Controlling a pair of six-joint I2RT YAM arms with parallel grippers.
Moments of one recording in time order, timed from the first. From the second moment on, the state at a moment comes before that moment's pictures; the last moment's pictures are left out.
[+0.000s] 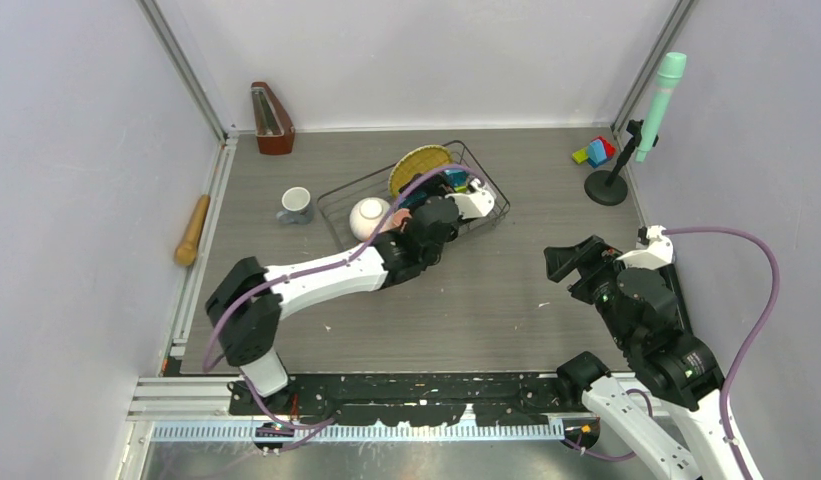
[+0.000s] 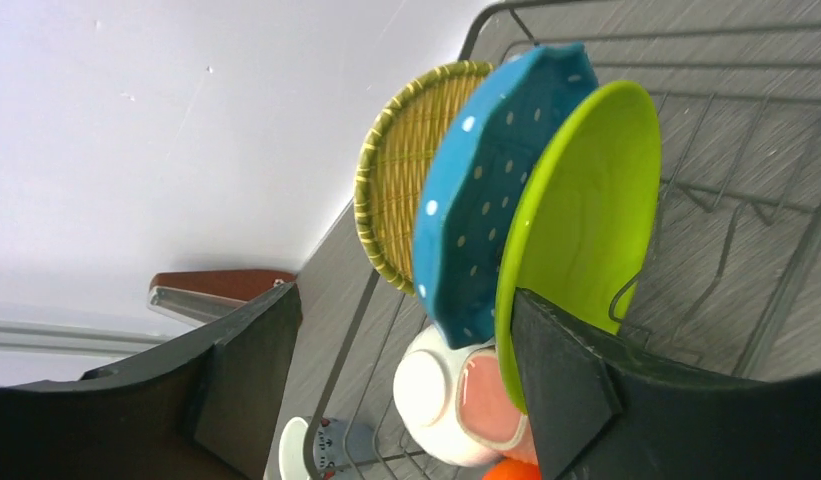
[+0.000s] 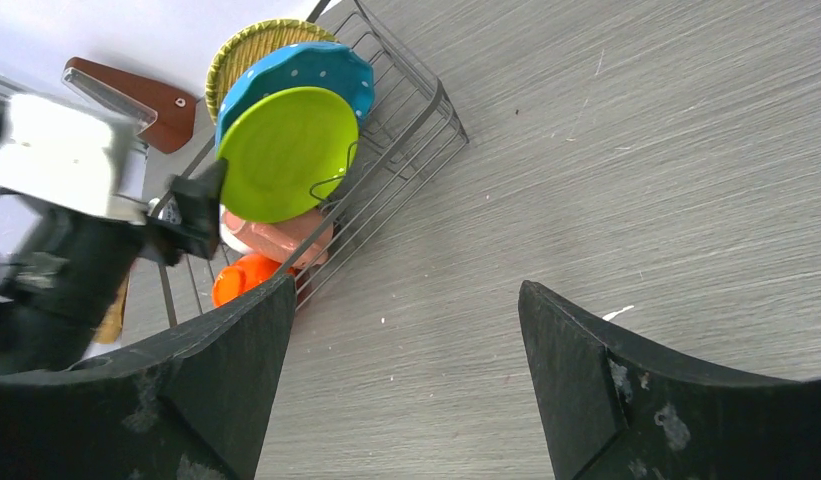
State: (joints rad) left arm -1.01 1.71 1.22 0.25 -0.76 0.70; right arm 0.49 0.40 0.89 -0.83 0.39 0.74
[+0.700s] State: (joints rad) left arm -0.86 1.60 1.33 -0.24 -0.52 0.28; right arm 0.49 0.41 0.88 -0.83 0.35 0.76
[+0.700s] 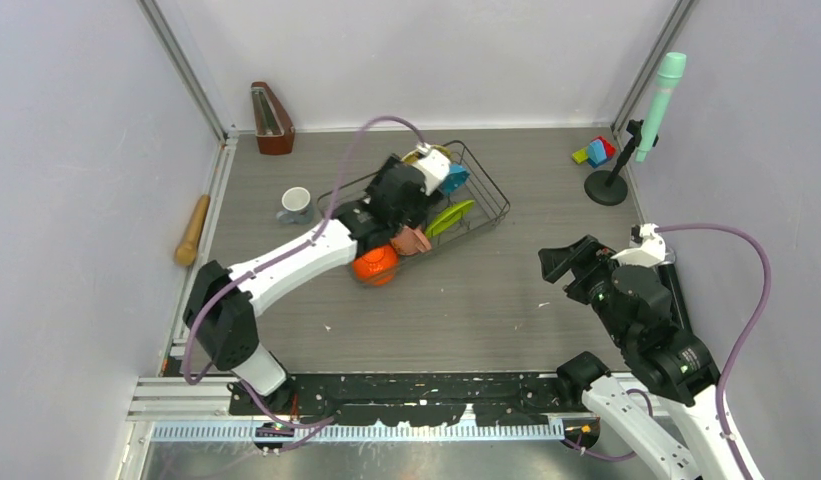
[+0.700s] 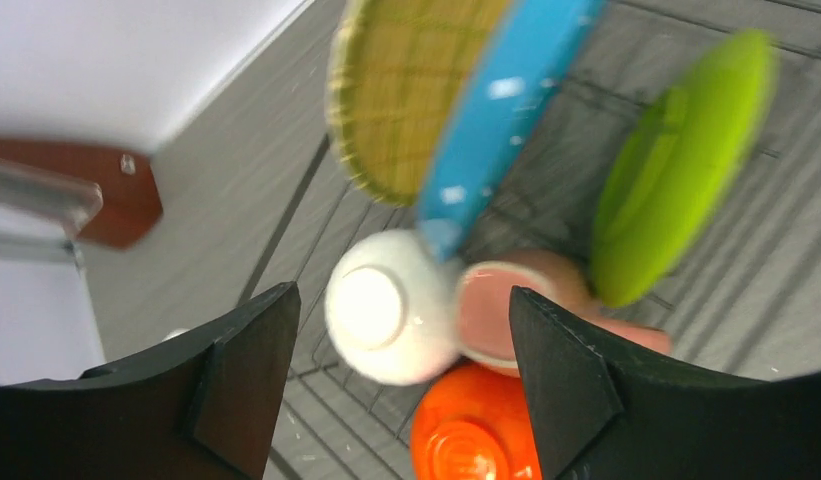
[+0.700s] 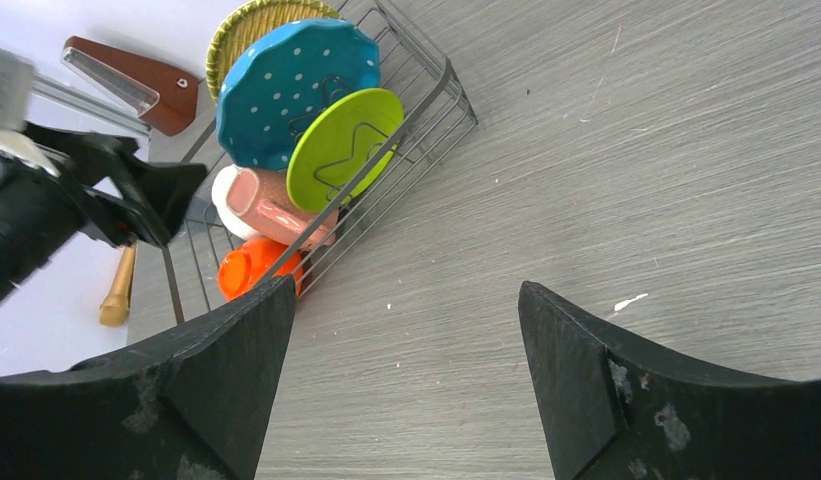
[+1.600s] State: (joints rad) left arm -0.07 1.54 1.29 -0.57 -0.29 -0.57; right arm 0.49 0.49 0.85 -0.78 0.29 0.74
